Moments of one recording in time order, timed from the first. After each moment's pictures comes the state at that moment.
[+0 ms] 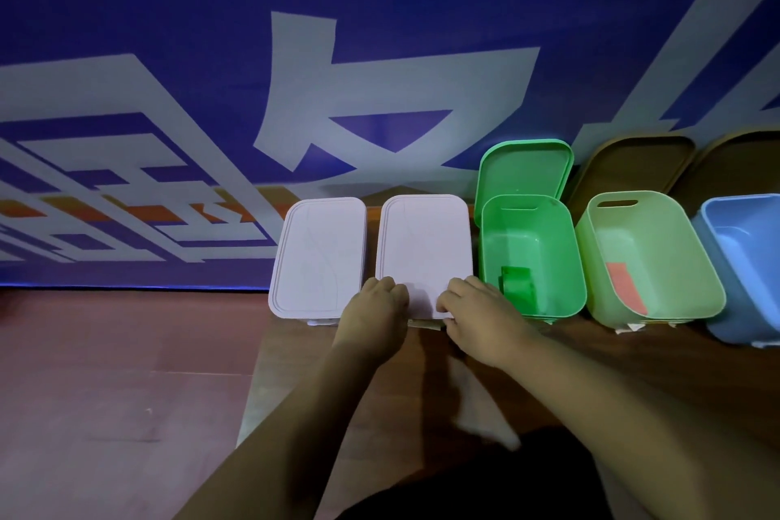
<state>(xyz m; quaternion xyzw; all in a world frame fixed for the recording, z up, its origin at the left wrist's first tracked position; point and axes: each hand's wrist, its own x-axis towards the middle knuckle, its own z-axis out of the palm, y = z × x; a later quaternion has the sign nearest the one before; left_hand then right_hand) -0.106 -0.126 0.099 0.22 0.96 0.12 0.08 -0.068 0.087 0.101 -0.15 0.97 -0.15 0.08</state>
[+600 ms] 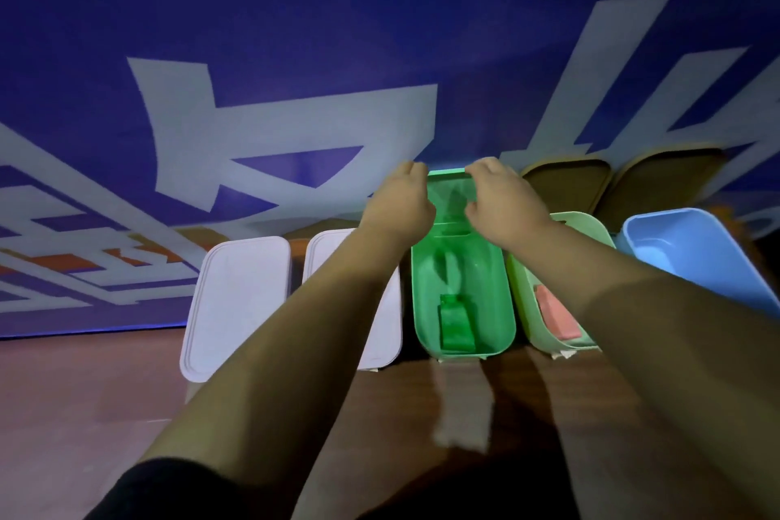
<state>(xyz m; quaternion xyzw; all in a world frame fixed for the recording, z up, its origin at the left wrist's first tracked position) -0.280 0.084 0.175 0.24 0.95 0.20 0.04 -0.218 0.261 0.184 0.06 0.99 -0.15 -0.01</state>
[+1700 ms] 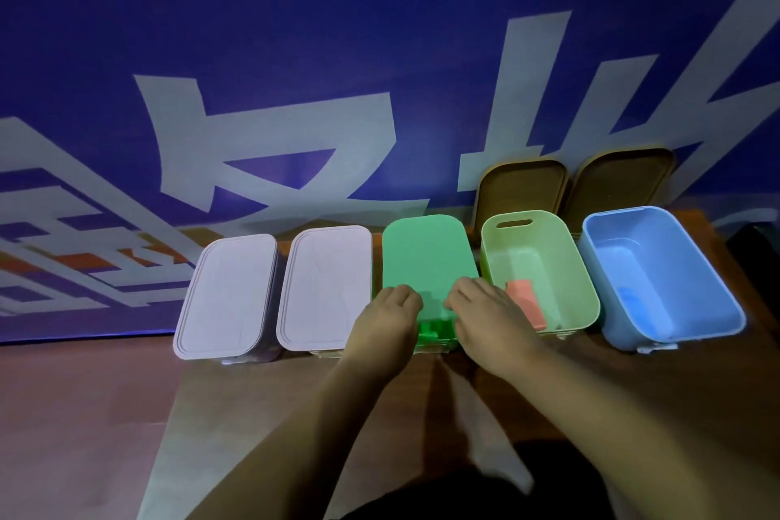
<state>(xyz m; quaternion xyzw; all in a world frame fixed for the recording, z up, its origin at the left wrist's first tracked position) -0.083 0.060 0.108 0.34 0.93 0.14 -0.02 -0.033 0.266 0.120 -0.10 0.99 -0.14 0.02</state>
